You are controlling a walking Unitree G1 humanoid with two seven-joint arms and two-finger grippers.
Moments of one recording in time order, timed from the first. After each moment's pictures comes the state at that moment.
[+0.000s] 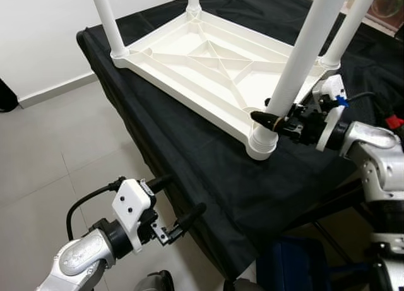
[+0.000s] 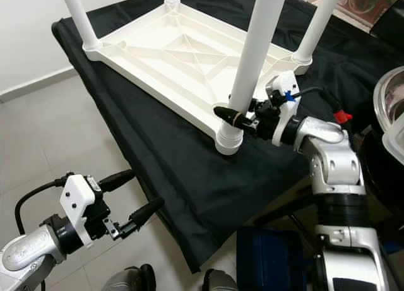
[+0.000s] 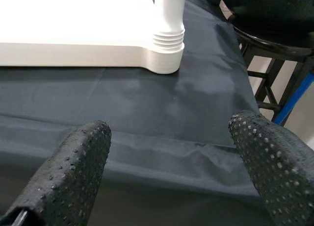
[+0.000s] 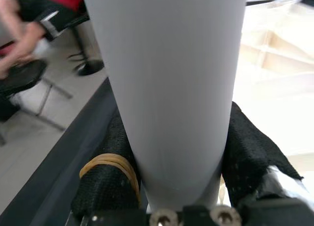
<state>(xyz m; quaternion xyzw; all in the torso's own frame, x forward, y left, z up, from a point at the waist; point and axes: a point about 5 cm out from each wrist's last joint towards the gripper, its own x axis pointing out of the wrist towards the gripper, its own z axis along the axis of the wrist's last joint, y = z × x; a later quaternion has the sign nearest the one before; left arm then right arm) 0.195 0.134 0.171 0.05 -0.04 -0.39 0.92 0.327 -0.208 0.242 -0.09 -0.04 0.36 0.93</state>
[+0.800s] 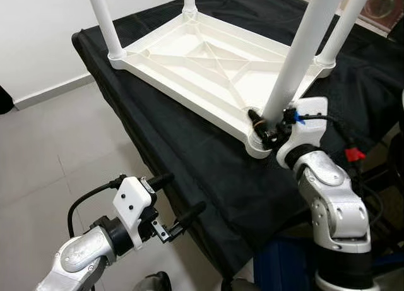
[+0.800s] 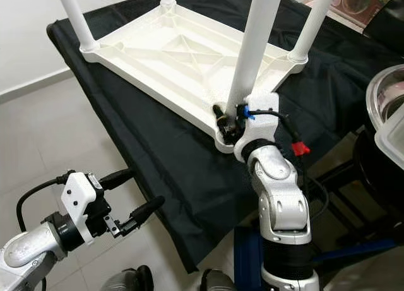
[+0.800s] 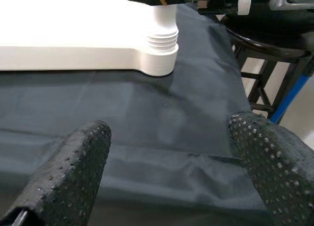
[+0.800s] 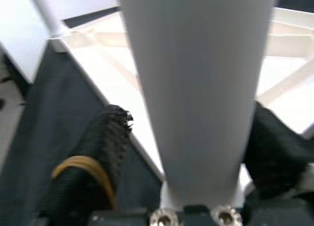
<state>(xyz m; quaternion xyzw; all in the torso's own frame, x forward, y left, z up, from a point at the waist) 0.198 0.132 0.170 0.05 -0.04 -0.39 0.92 0.301 -0.149 0.224 -0.02 -0.03 0.17 0.99</state>
